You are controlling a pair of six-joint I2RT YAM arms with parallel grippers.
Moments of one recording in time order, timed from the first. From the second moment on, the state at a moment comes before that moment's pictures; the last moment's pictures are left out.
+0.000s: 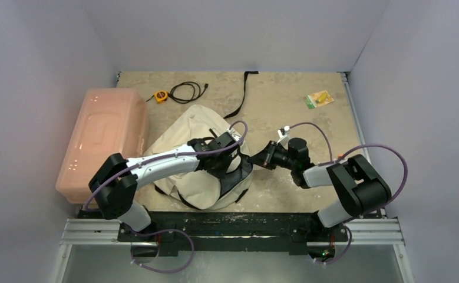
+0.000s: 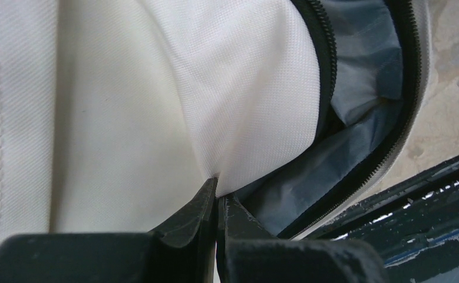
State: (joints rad) left arm -0.94 1.56 1.08 -0.67 -0.13 -0.40; right arm 0.39 1.53 0.33 0.82 -0.57 0.96
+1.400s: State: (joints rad) left arm -0.93 1.34 0.97 -0.65 -0.11 -0.38; right arm 0.45 1.54 0.32 1.00 -0.63 1.47
